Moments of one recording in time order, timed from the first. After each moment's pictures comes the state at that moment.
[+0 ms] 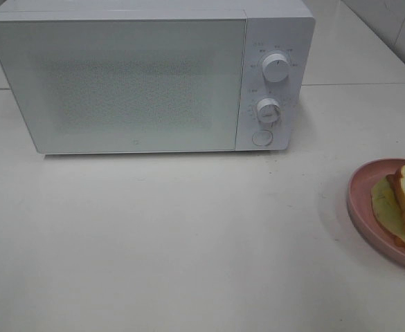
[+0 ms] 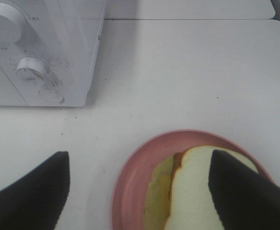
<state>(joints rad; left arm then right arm) 0.08 0.00 -0.52 -0.07 1.07 0.01 0.08 0.93 -0.54 -0.10 0.23 0.15</state>
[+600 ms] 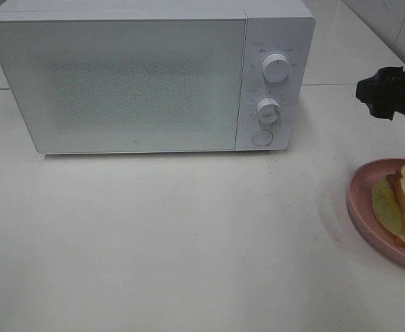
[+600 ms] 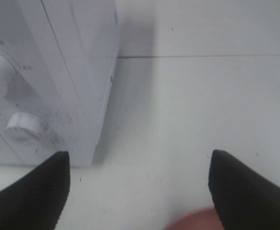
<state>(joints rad) 0.08 0.00 -0.52 -0.07 1.07 0.01 0.08 1.32 -0.54 -0.10 -0.31 0.16</state>
